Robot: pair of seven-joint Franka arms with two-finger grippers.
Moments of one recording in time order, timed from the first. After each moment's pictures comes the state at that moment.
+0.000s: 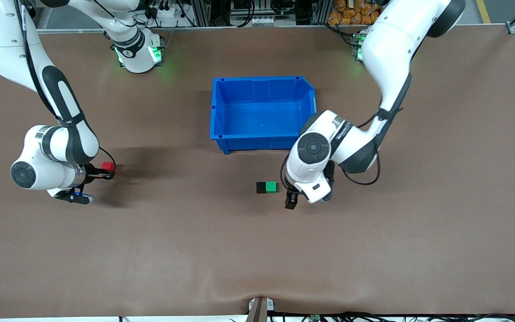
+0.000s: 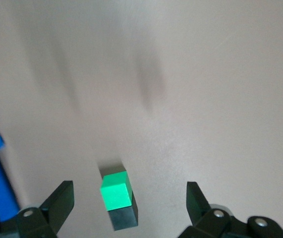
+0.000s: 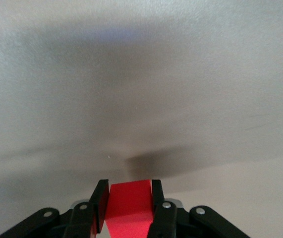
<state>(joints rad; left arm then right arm) -0.41 0.72 -0.23 -1.32 0.15 2.05 -1.95 -0.09 0.54 -0.02 -1.89 0.04 2.11 0.08</state>
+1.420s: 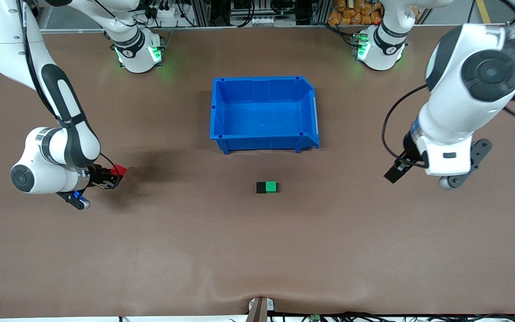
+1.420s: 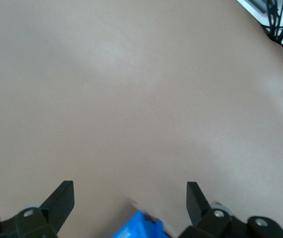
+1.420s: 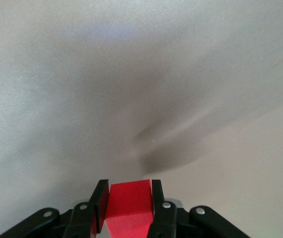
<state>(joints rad) -0.13 0.30 -0.23 -1.35 0.21 1.62 -1.05 -0.06 0.54 0.01 -1.85 0.15 2.06 0.47</state>
